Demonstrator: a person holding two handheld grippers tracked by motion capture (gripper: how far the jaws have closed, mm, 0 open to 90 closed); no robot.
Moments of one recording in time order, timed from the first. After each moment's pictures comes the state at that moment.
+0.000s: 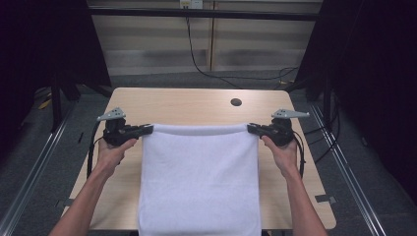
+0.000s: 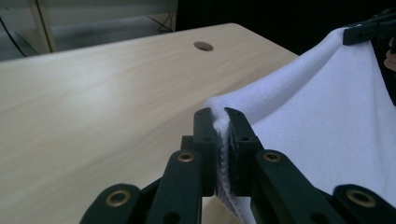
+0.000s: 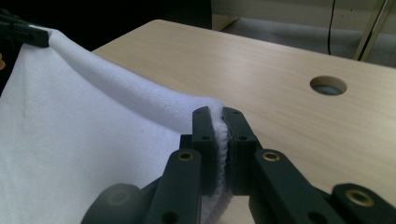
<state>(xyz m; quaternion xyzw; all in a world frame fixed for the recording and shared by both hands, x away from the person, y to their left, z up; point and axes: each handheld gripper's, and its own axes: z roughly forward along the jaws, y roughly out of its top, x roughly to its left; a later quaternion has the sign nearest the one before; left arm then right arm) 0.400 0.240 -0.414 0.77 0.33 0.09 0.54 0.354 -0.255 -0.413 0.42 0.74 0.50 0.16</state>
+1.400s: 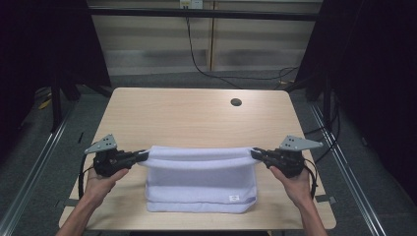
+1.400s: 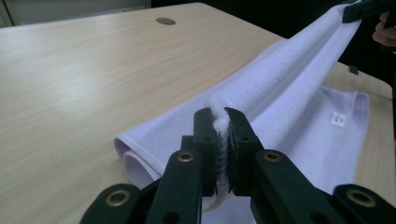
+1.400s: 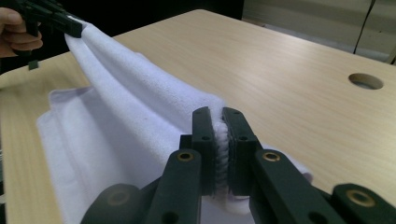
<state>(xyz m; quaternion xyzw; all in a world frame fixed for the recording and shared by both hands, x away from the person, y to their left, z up) 0.311 0.256 -0.438 0.79 0.29 0.07 0.53 0.262 -0.252 -0.412 0.35 0.77 0.51 0.17</state>
